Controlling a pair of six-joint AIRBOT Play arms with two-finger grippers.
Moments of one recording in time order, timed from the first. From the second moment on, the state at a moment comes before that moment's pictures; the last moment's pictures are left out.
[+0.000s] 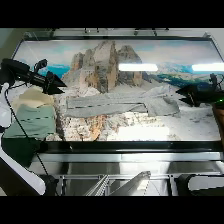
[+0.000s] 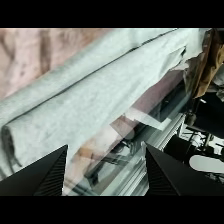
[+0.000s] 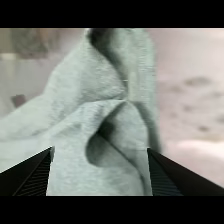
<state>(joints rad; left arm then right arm) 0.27 -2.07 1.91 -2.48 1.77 1.85 -0.51 -1.64 1.12 -0.58 1.11 1.00</state>
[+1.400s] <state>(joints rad) -0.45 -2.19 1.94 -2.26 1.40 1.75 -0.46 -1.64 1.19 -0.69 1.29 1.04</state>
